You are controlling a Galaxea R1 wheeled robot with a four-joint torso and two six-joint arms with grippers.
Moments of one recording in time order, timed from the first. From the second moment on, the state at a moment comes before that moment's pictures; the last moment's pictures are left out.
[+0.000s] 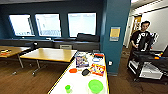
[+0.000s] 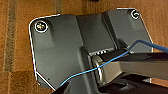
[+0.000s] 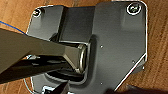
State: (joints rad) left arm 1.51 3.08 -2.79 0.07 -0.03 0.03; right arm -1.57 3.08 -2.78 -0.20 0.05 0.01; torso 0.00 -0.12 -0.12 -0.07
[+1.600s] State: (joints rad) left arm 1.51 3.08 -2.79 0.07 -0.03 0.03; right arm -1.57 3.07 -2.78 -0.20 0.05 0.01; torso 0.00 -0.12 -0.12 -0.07
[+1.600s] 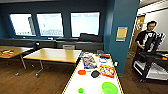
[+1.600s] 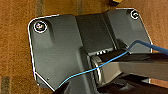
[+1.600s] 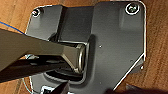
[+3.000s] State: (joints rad) left arm 1.51 3.08 -2.79 0.07 -0.02 0.03; right arm -1.57 3.07 -2.78 -0.20 0.05 0.01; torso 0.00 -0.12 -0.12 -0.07
